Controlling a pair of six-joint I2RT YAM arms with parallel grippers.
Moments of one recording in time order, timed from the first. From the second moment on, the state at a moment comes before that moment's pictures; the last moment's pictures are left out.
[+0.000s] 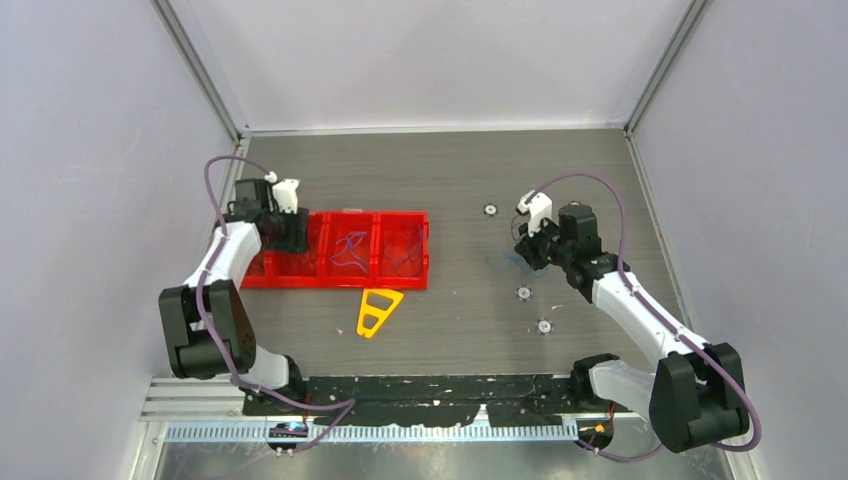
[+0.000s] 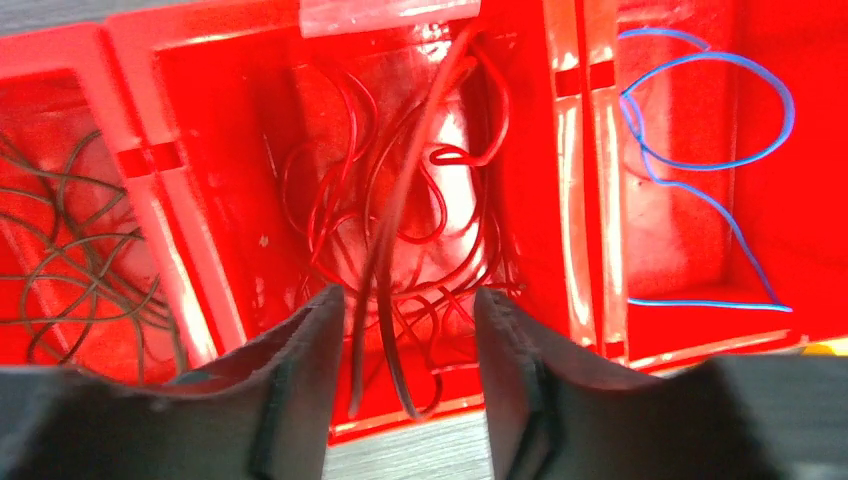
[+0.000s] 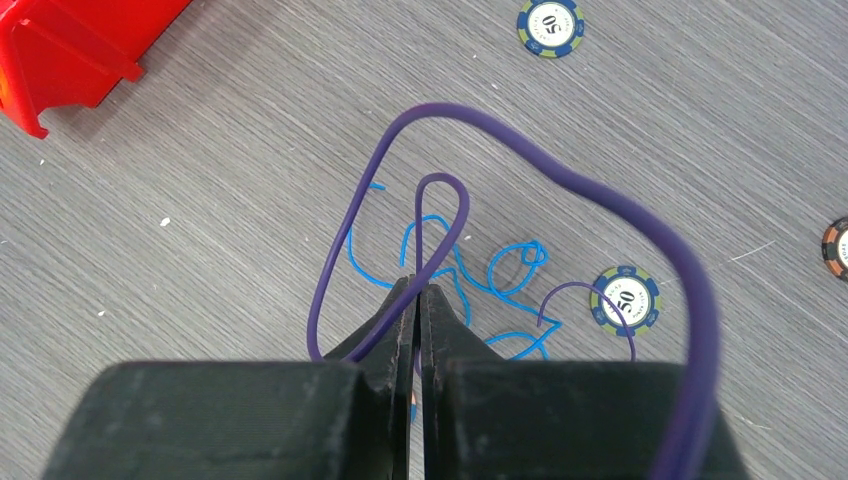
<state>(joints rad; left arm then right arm) 0.15 1.48 0.96 -0.51 0.26 0.23 0.22 1.11 0.63 -0.14 -0.34 -0.27</state>
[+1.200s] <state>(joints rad) -0.65 1.54 1.41 -0.15 0.83 0.13 0.22 0.95 1.01 -0.17 -0.74 0.02</state>
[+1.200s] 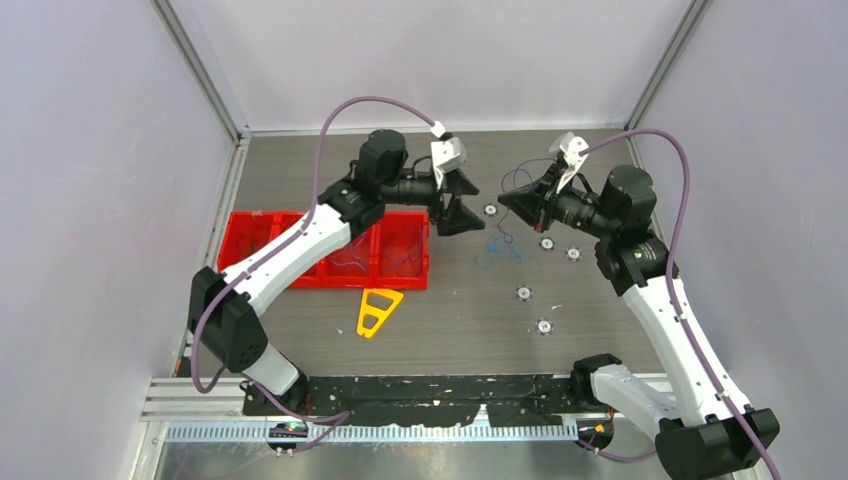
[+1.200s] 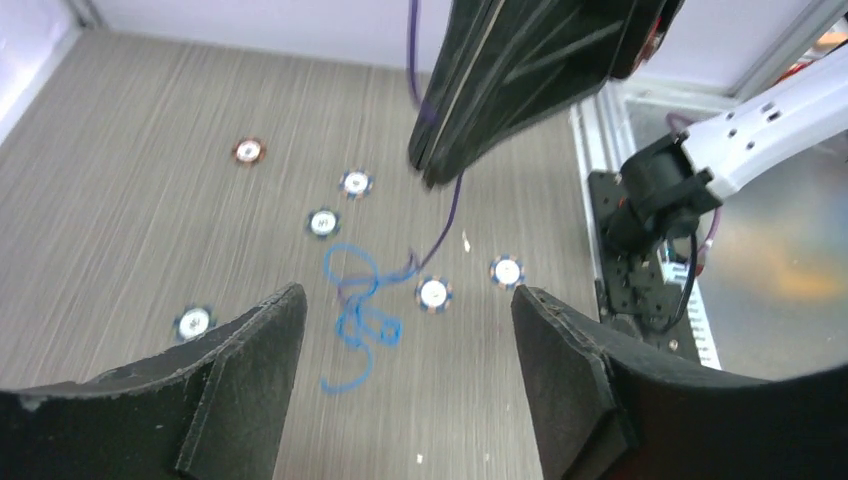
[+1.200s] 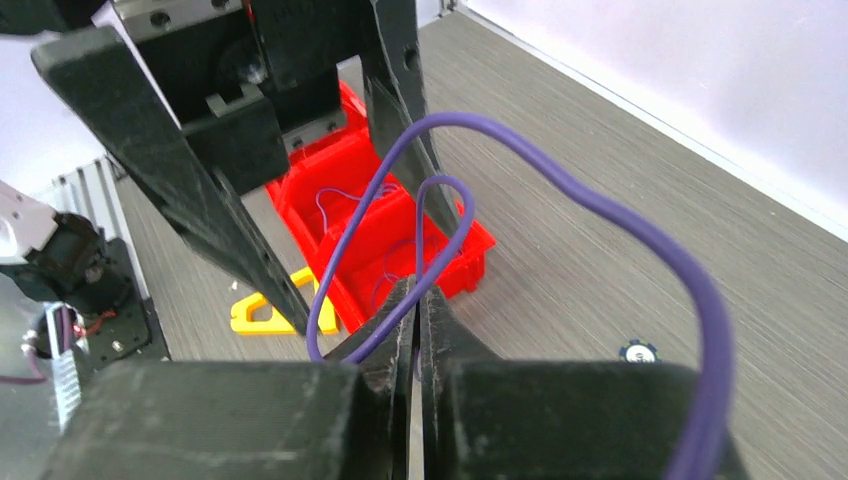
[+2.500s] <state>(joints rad) -0.68 1.62 1.70 -0.06 0.91 -0.29 0.17 0.92 0.97 -0.11 -0.80 0.07</state>
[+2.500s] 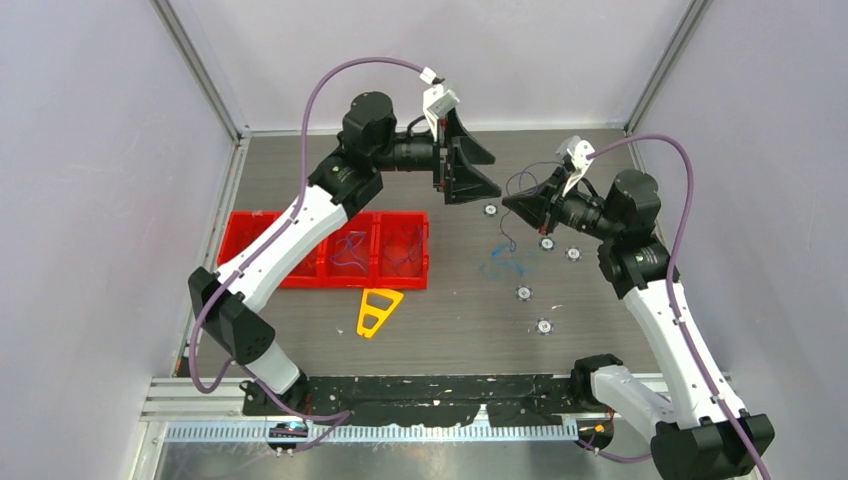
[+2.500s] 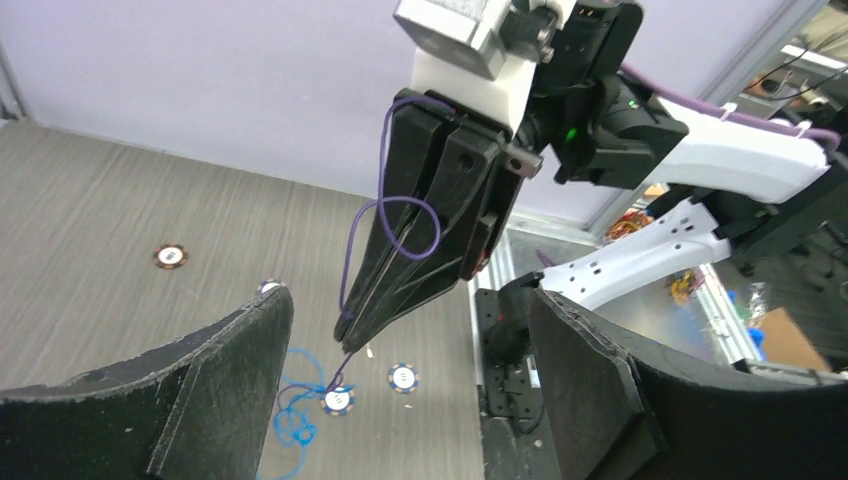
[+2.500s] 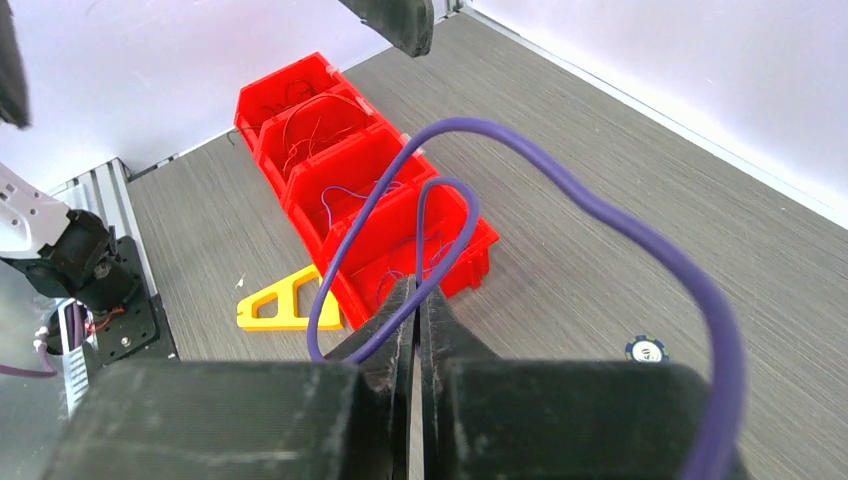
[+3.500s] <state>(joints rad) -0.65 1.72 1.61 0.23 0.90 -0.66 0.21 1.08 0.80 -0.05 -0.79 -0.06</state>
